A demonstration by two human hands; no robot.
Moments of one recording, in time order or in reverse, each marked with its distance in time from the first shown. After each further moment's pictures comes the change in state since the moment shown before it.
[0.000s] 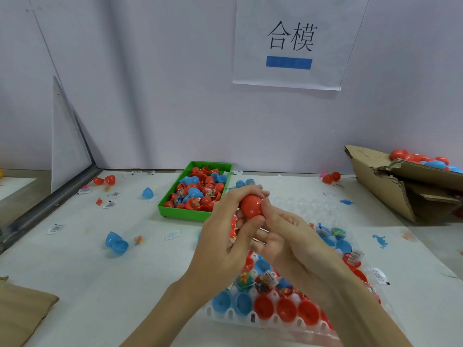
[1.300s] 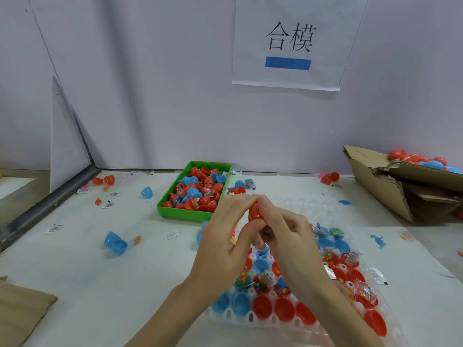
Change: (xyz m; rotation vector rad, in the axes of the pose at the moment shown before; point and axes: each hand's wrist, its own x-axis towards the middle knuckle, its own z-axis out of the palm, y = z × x) left_hand -0.003 -0.002 0.007 0.084 0.054 0.064; right_hand 0.000 0.016 0.004 -0.624 0.324 -0.346
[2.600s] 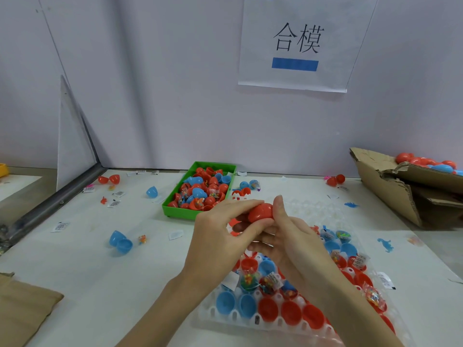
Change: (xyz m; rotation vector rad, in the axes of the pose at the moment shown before) left_hand 0.008 -0.002 -0.016 0.180 0.014 -0.117; right_hand 0.009 0.009 -0.006 0.296 -0.073 0.340
